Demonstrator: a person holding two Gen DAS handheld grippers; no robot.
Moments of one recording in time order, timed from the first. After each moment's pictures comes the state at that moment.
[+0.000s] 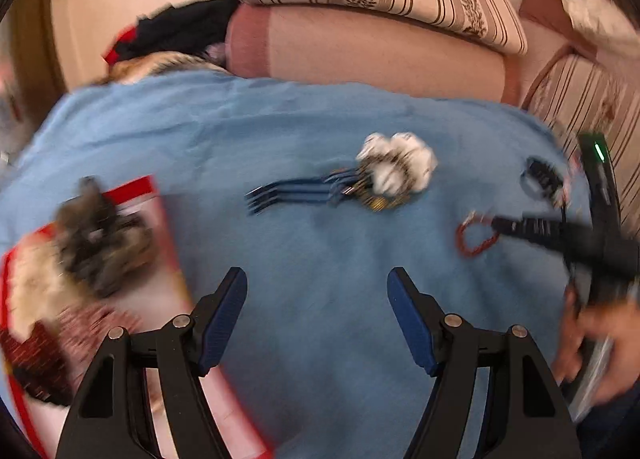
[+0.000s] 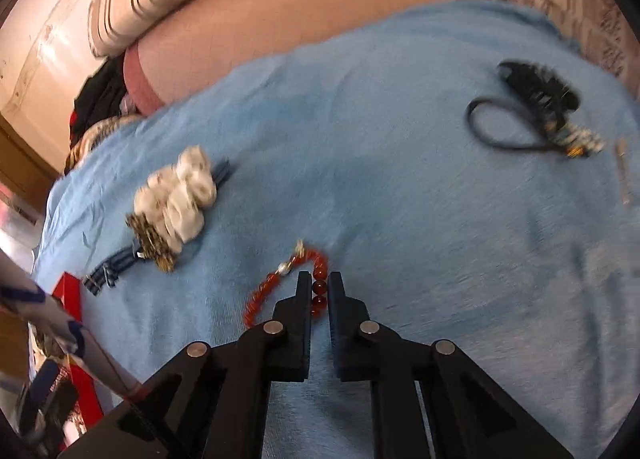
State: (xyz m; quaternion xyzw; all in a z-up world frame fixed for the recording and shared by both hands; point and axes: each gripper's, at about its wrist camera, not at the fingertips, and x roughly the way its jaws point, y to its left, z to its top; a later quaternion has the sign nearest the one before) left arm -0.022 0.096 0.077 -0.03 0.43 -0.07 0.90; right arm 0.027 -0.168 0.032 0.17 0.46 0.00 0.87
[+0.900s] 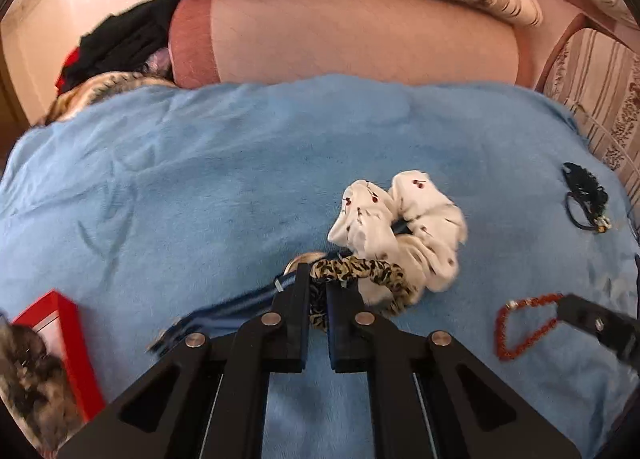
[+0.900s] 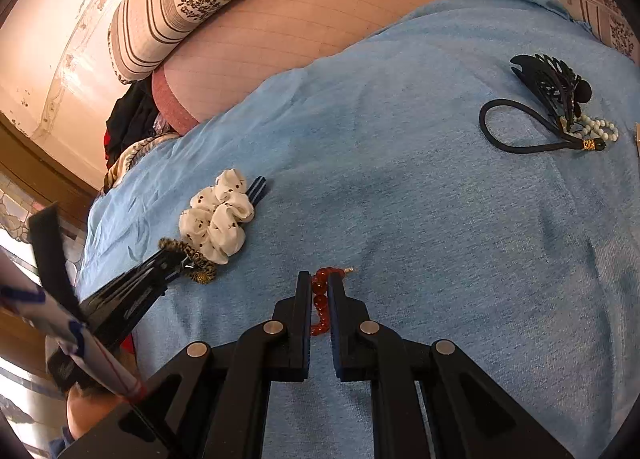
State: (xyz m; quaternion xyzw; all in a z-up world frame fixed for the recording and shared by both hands) left arm 0.091 0.048 0.045 0.03 0.43 -0.08 0.90; right arm 0.029 -0.172 0.042 0.24 0.45 0.07 0.86
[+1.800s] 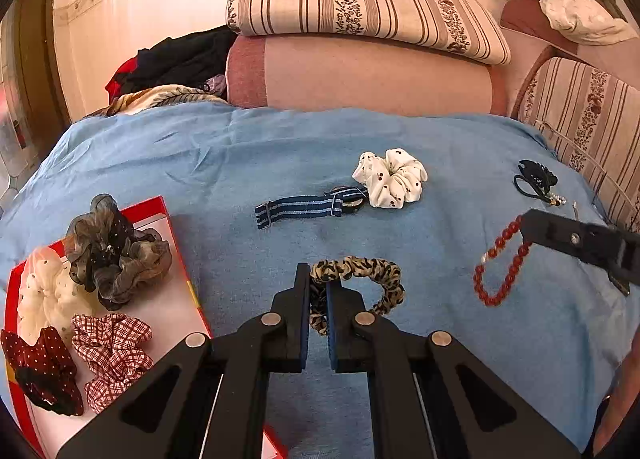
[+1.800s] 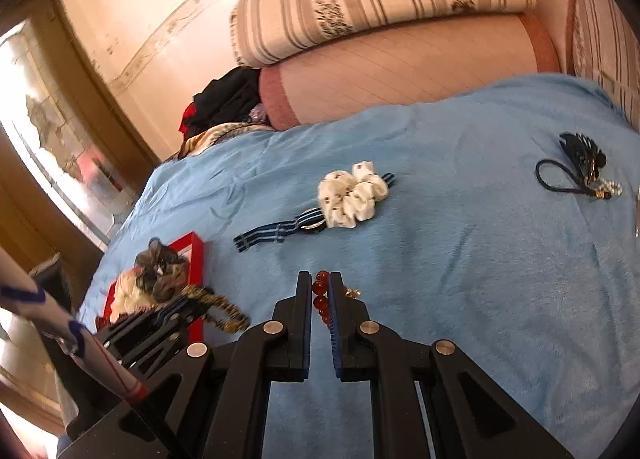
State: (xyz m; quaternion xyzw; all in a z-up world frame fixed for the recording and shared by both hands) left arm -0.056 0.104 0.073 0.01 0.36 -0.07 0.93; right arm -0.063 -0.092 0.099 0.15 0.37 0.15 0.91
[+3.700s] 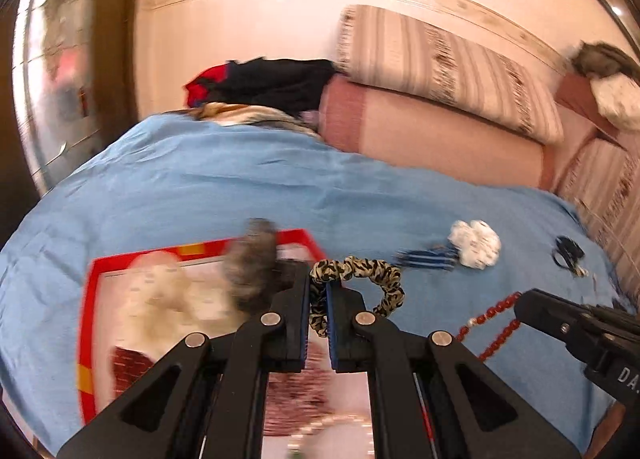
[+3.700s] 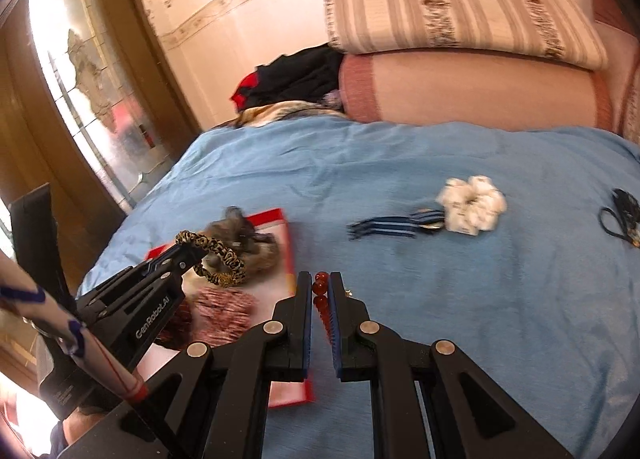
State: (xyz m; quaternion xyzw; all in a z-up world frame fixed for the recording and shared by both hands) left arm -0.083 0.241 0.123 -0.07 0.30 0.03 0.95; right arm -0.083 0.048 0.128 0.07 0.36 0.21 0.90
